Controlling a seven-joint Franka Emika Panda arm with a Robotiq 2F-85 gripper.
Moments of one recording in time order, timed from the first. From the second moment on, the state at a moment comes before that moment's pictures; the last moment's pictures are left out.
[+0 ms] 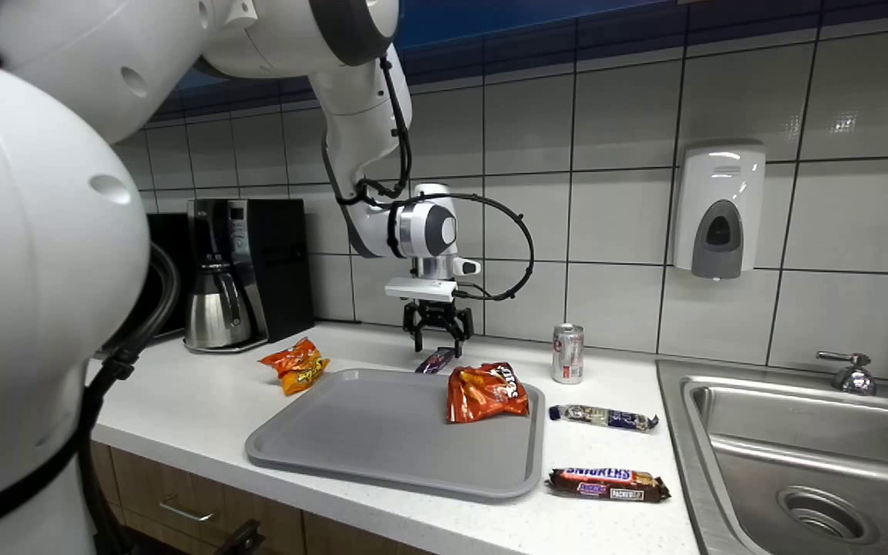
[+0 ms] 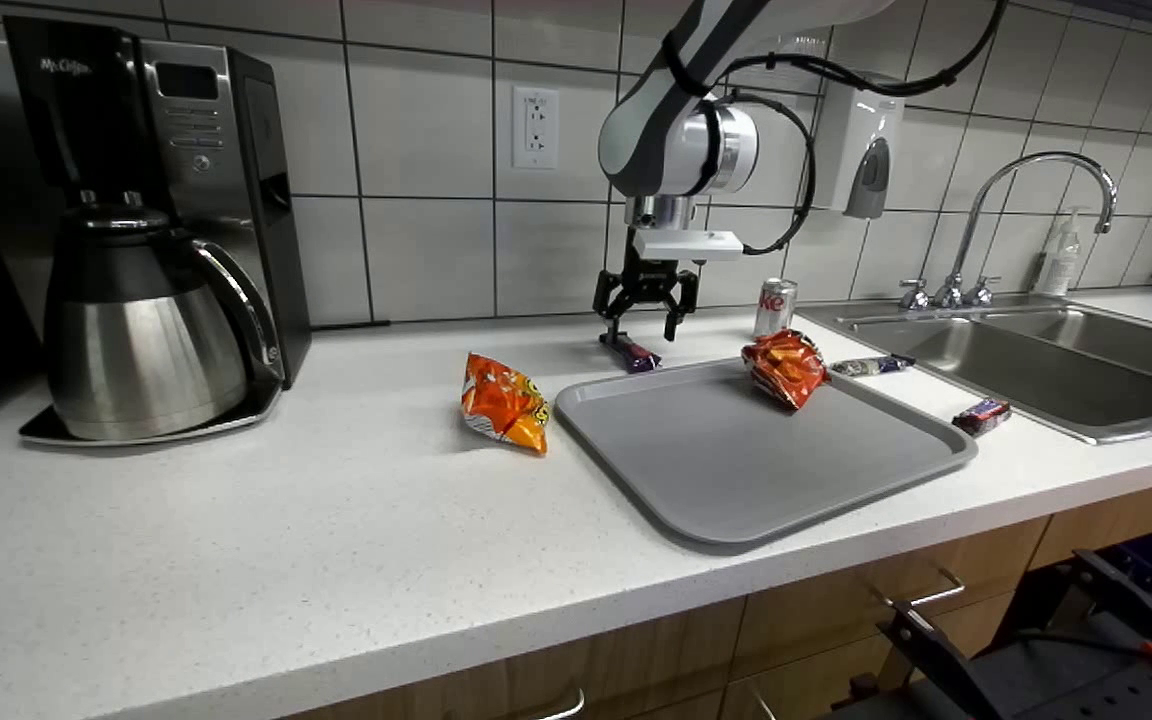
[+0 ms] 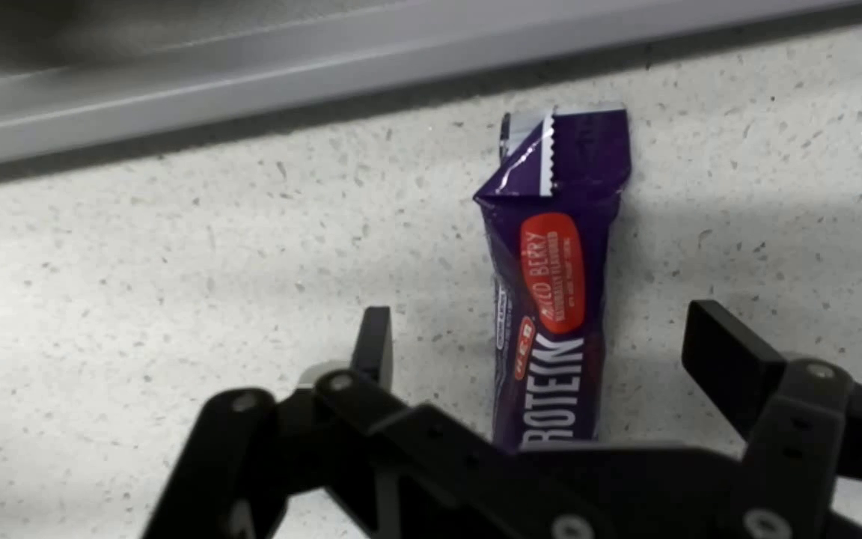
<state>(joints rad) 0.08 0.73 0.01 -1.64 -0.02 2.41 0.06</state>
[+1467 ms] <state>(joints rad) 0.08 0.76 0.01 -1.63 -0.02 2.41 0.06</state>
